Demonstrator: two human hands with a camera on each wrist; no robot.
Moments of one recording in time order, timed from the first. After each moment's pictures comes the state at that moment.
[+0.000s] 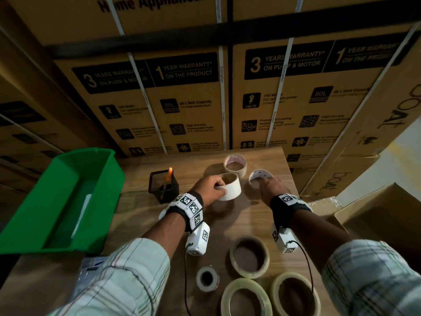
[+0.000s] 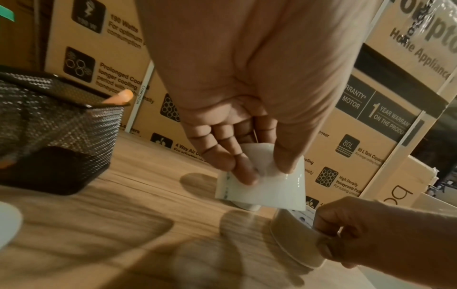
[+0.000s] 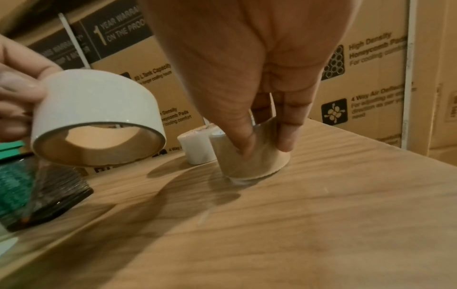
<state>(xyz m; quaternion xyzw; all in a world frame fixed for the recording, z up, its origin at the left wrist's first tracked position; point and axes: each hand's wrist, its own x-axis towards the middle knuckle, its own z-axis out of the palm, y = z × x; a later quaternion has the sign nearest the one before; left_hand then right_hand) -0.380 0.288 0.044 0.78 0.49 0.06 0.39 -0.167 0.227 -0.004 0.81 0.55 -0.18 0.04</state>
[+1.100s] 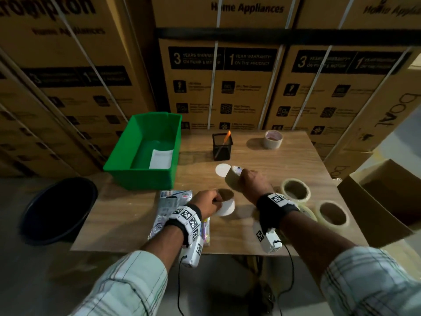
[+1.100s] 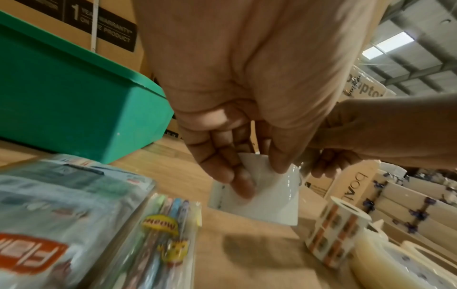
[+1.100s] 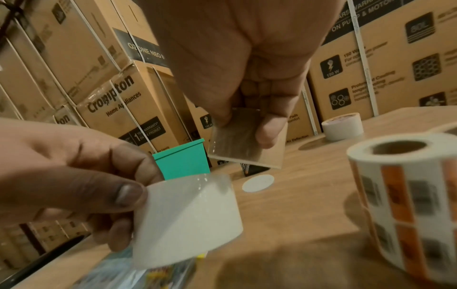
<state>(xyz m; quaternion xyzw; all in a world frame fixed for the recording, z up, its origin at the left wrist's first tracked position) -0.668 0.119 0.045 0.78 0.49 0.05 0.38 -0.484 0.094 0.067 0.76 0.64 -0.11 -0.09</state>
